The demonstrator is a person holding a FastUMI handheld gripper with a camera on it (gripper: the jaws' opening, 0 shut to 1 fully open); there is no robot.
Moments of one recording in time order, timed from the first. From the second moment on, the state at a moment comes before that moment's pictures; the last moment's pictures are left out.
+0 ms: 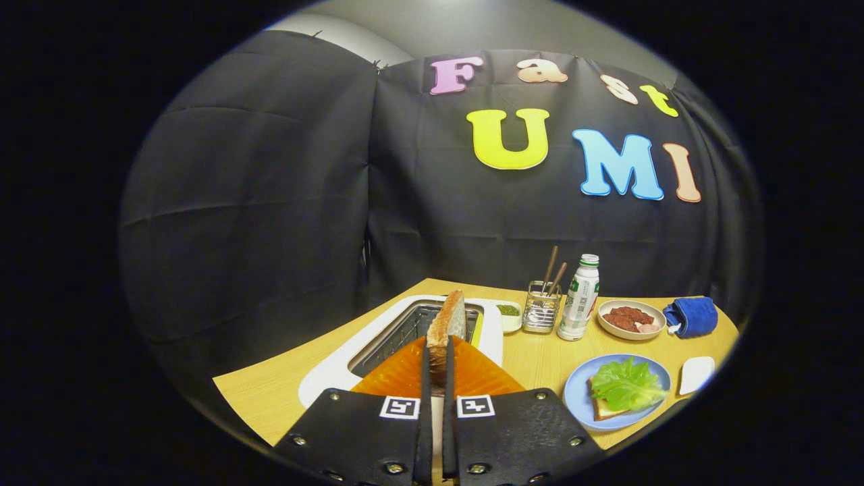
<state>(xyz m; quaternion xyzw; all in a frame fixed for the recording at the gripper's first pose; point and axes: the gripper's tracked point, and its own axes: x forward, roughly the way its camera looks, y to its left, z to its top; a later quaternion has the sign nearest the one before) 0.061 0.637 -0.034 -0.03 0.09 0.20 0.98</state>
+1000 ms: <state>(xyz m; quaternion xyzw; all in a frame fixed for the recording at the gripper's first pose) 0.065 0.632 -0.020 -0.05 0.08 0.19 0.98</state>
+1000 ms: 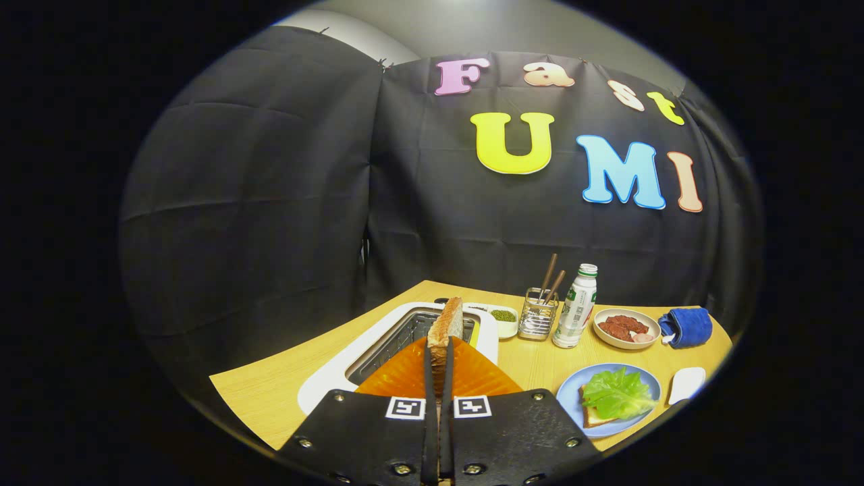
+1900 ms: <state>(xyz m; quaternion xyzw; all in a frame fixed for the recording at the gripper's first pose) 0.050 0.580 0.076 -0.03 0.02 0.19 0.98</state>
